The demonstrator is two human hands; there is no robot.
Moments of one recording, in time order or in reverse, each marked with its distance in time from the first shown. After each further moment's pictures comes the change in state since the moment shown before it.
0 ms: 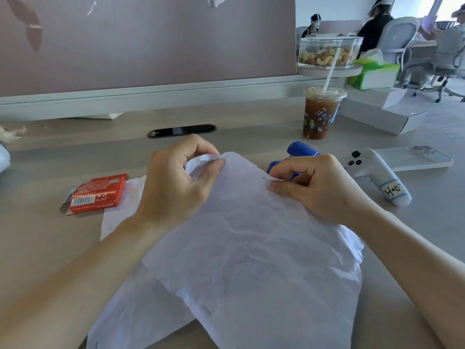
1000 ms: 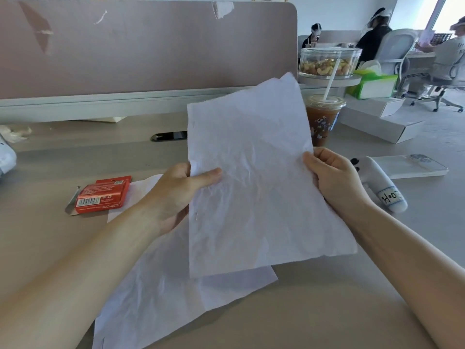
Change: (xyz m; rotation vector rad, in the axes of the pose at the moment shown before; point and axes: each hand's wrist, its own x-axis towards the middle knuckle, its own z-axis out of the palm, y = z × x) left_hand 0.006 -0.015 -0.001 -0.678 -0.331 -0.899; right_hand 0.012 0.016 -0.002 0.577 0.355 0.463
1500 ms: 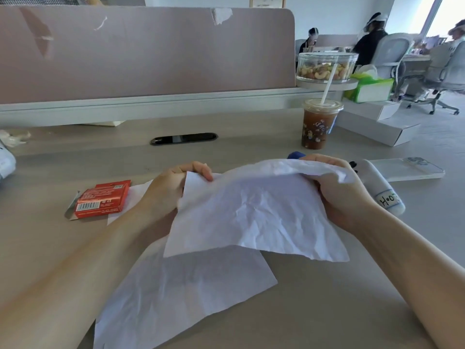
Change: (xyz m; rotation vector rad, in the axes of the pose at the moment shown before) left_hand -0.007 0.004 -0.004 -0.114 -0.060 0.053; right_hand -0.004 -0.002 -0.009 0.142 -0.285 -0.070
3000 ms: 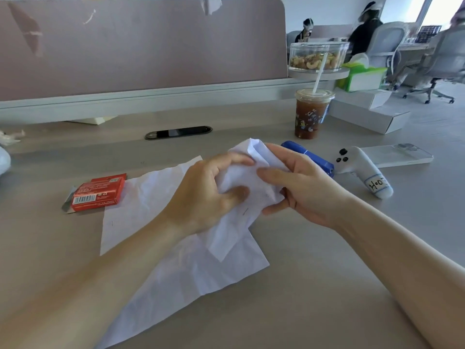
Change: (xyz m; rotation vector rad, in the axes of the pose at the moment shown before) left_hand -0.011 -0.015 0.042 0.699 -0.048 0.511; right_hand -0.015 -0.004 0.025 -0.038 -0.318 0.094
